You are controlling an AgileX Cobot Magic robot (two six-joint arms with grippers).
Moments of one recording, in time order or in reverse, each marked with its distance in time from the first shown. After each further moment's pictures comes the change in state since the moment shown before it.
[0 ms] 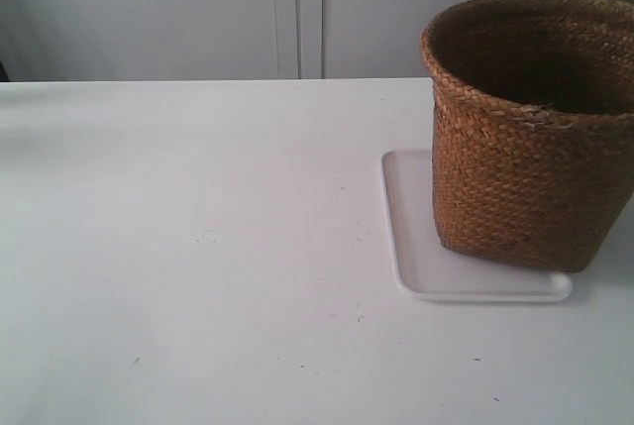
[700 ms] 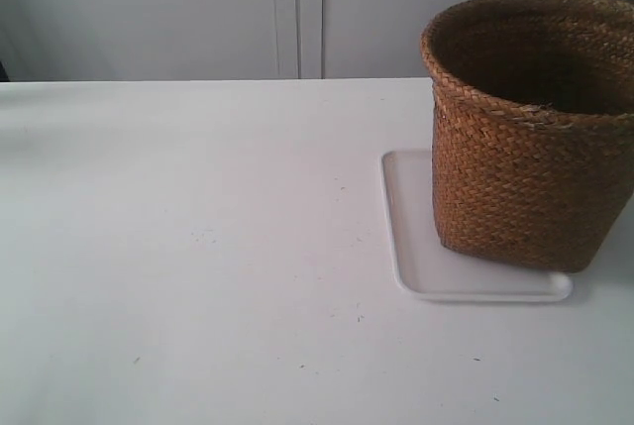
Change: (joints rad) left arm 0.001 -0.004 0.000 0.006 0.020 0.026; right arm 0.000 0.000 0.000 0.000 0.000 0.000
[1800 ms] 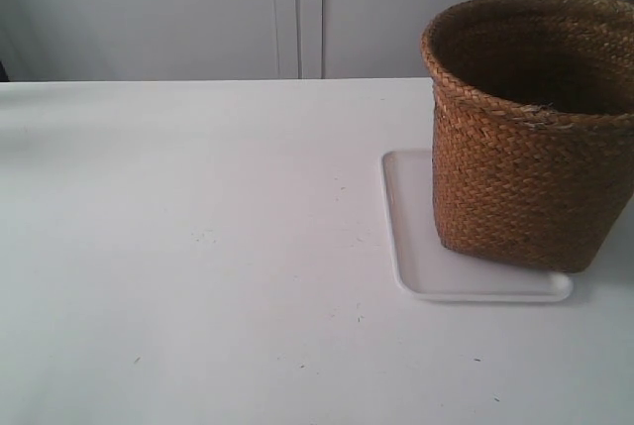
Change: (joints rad) left arm 0.000 0.000 0.000 0.000 0.001 0.004; right arm -0.046 0.069 0.917 0.927 -0.697 -0.848
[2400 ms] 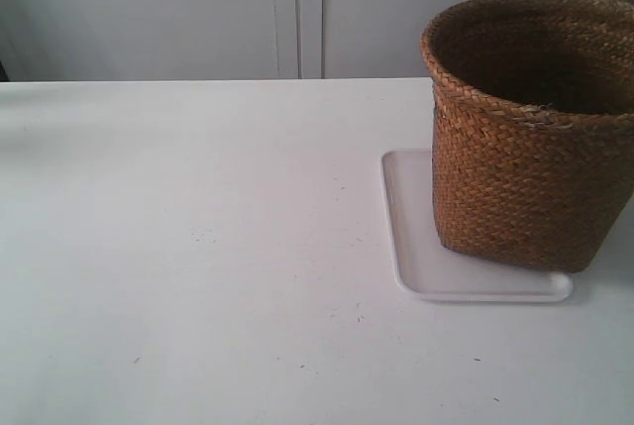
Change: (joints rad) left arm 0.000 0.000 0.000 0.000 0.002 0.000; right arm 0.166 -0.062 0.141 0.024 -0.130 -0.126
